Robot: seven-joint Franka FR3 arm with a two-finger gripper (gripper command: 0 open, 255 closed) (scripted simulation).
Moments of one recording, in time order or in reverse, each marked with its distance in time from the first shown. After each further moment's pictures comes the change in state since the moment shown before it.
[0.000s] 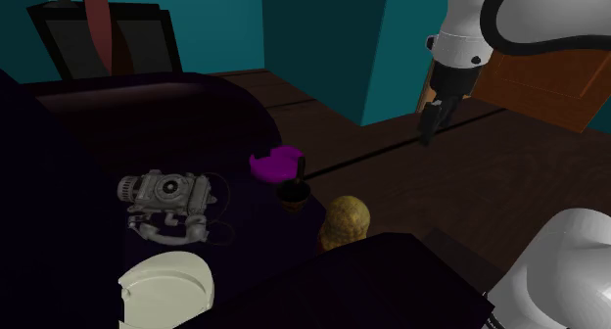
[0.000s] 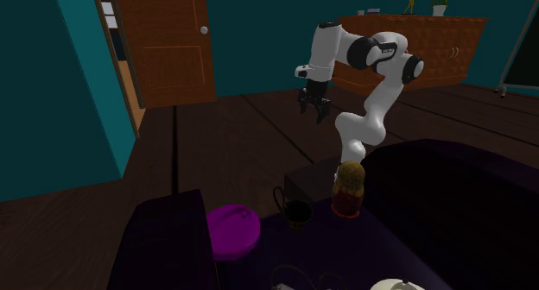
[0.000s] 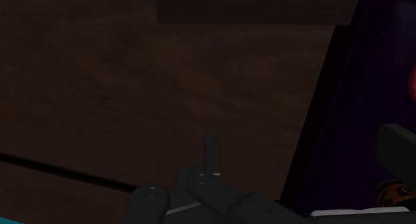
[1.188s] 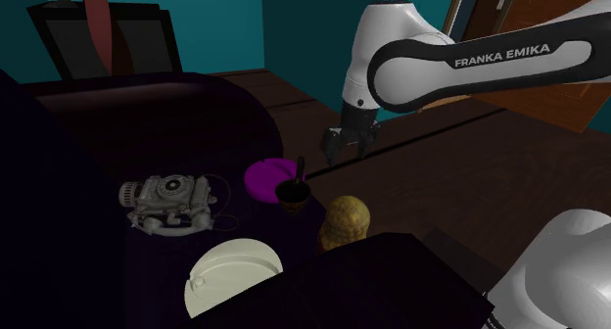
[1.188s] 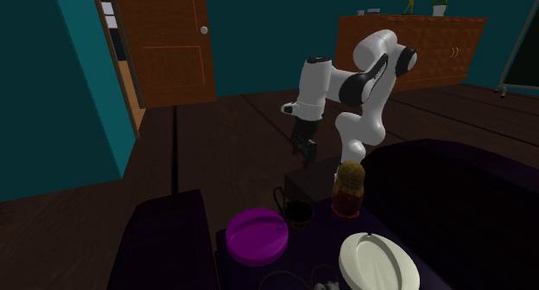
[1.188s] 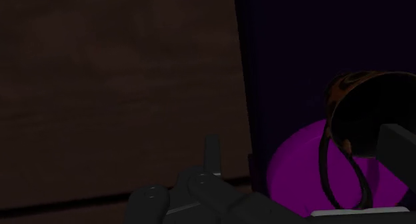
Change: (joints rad) arm -0.029 0.374 0.202 0.011 0.186 0.483 0.469
